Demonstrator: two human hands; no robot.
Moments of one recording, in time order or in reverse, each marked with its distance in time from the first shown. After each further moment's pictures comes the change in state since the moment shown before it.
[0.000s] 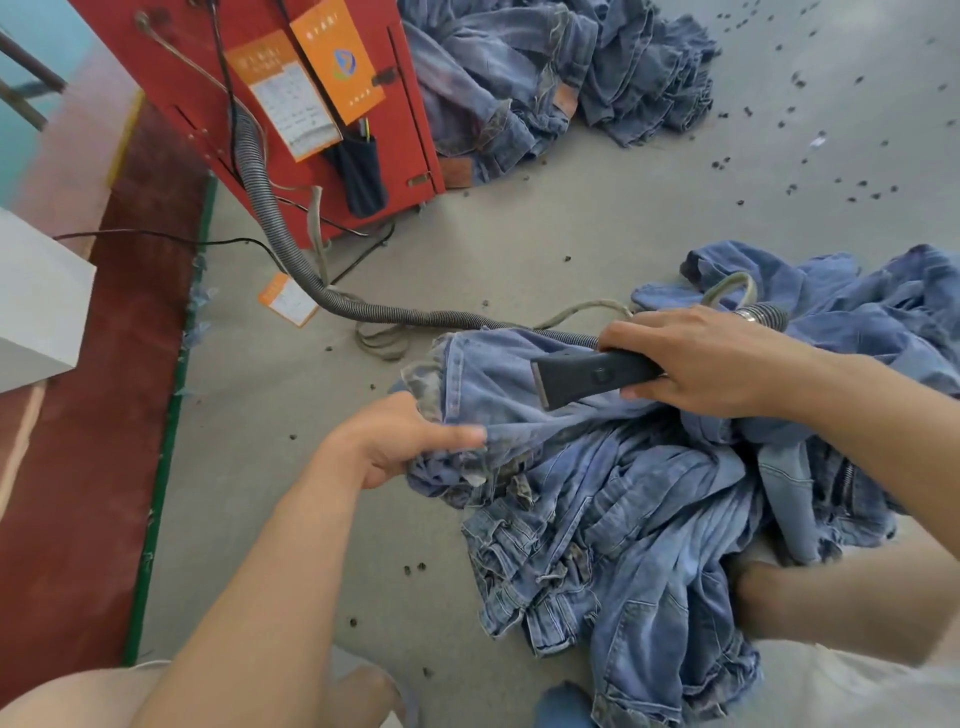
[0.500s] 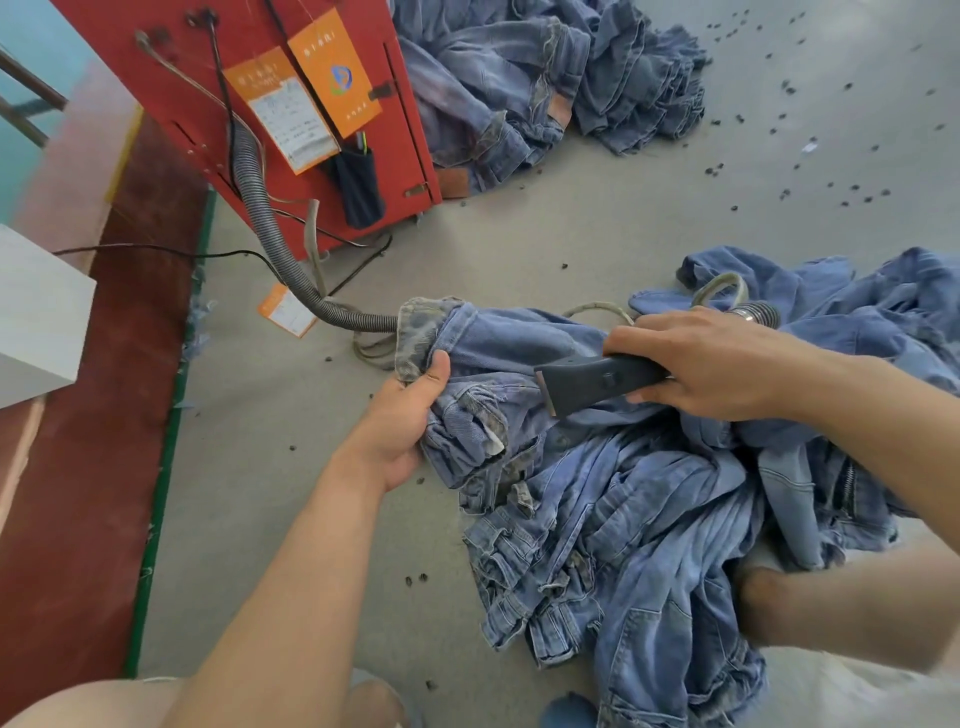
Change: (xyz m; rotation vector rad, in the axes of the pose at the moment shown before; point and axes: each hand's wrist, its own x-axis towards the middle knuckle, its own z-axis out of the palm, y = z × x) left_hand 0.005 0.013 0.019 -0.501 0.171 0.288; right_hand -0.004 0.005 -0.002 0.024 0.030 -0.002
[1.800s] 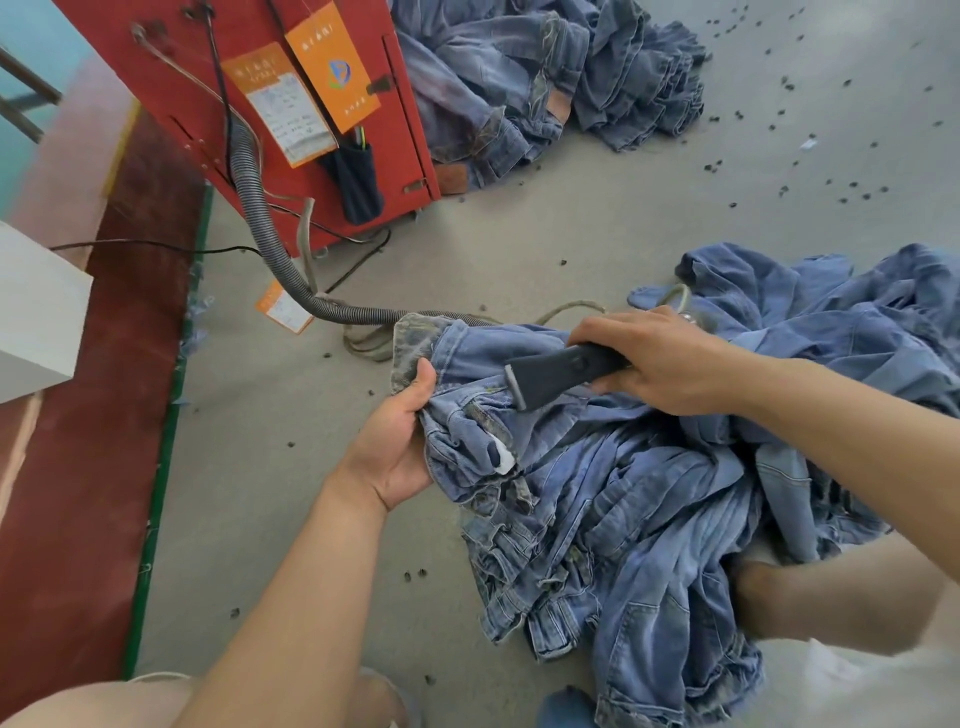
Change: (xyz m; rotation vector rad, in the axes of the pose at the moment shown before) left_hand -0.015 -0.012 -0.003 -0.327 -0.311 -0.180; right_hand 0.024 -0.017 0.011 0.190 0.081 0.046
